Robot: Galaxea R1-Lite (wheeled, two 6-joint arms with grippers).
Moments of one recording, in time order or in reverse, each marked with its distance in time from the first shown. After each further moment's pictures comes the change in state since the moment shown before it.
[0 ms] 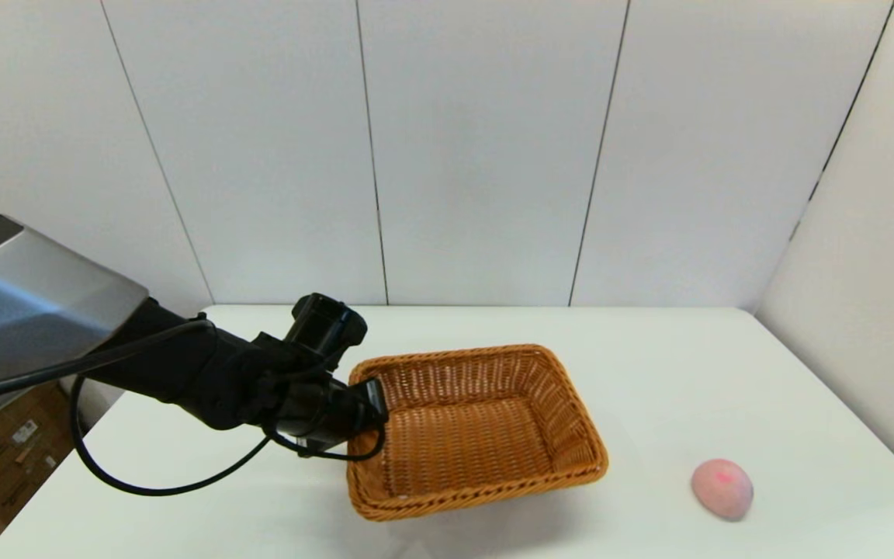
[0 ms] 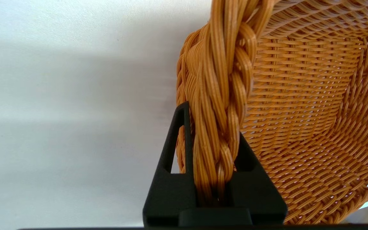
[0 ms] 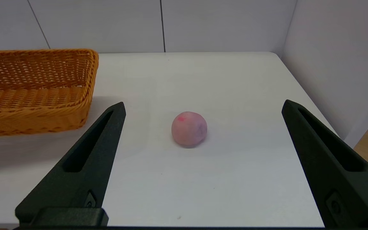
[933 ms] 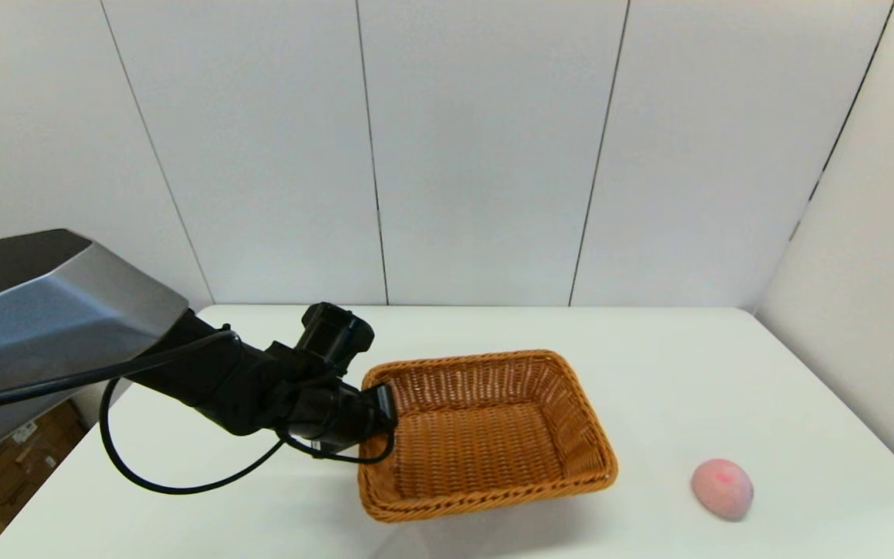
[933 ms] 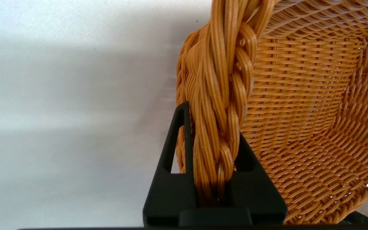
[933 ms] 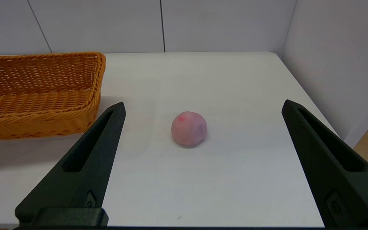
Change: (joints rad) left arm 0.006 0.064 -0.001 -0.083 -0.058 0.028; right arm 0.000 0.000 0.000 0.000 0.000 0.000
